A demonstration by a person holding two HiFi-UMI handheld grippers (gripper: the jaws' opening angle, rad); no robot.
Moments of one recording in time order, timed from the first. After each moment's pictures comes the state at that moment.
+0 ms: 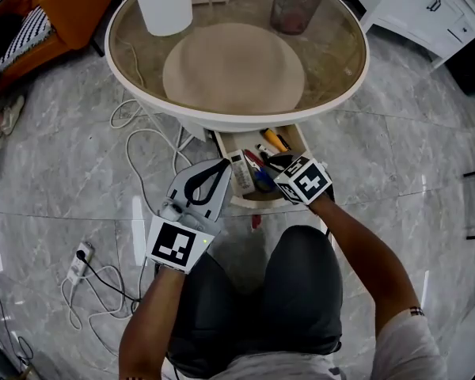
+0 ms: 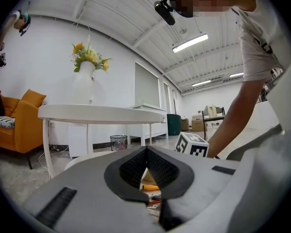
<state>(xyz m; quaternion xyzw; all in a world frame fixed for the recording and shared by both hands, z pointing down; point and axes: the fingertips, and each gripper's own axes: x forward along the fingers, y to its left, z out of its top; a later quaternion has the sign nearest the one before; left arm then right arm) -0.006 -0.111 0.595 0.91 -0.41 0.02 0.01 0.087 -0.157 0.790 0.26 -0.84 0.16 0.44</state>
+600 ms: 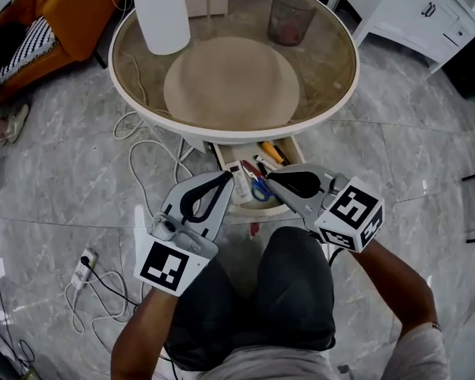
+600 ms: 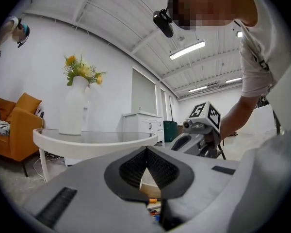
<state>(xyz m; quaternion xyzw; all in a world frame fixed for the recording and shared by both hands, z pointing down) 0.003 -0.096 0.525 0.92 -0.39 0.00 0.02 0.058 -0.105 0.572 0.21 -0.95 0.10 0.23</state>
